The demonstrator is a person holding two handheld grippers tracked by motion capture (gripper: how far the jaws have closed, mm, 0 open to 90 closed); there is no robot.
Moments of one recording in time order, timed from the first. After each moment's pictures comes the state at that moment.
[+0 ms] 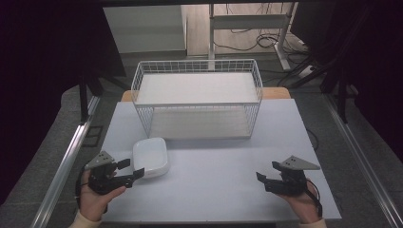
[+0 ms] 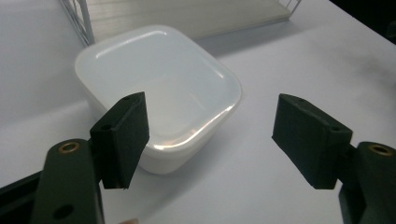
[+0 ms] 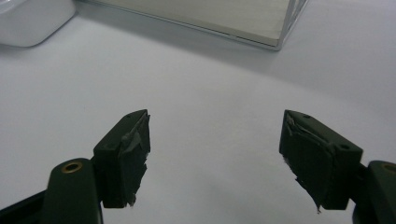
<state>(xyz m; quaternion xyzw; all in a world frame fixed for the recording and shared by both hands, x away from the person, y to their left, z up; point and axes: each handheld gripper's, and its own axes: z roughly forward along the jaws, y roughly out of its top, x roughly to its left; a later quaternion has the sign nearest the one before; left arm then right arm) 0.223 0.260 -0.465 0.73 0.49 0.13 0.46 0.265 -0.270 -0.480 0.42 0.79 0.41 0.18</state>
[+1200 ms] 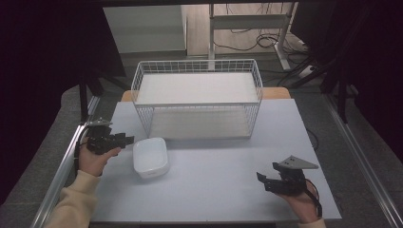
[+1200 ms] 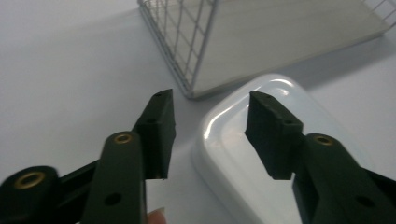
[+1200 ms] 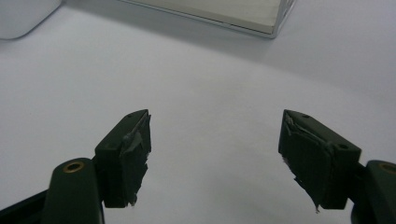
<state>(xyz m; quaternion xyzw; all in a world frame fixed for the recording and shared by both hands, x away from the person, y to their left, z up) 0.325 0.301 -0.457 0.74 0.54 0.13 0.38 0.268 -0.270 -0.484 0.43 0.79 0.39 0.18</state>
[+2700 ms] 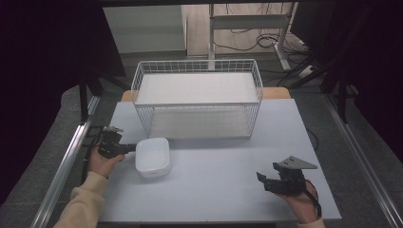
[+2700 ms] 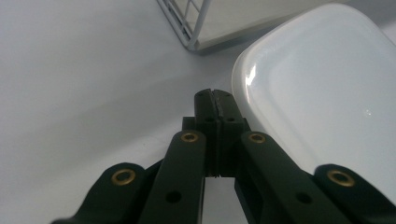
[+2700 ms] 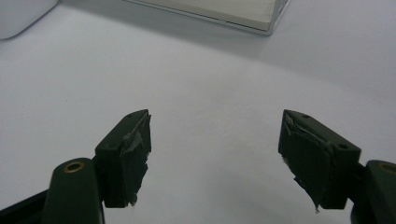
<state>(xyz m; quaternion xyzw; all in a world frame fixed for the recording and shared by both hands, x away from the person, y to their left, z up) 0.343 0.295 -0.507 0.76 0.54 0.07 0.35 0.267 -0.269 -0.486 0.44 0.79 0.39 0.19</state>
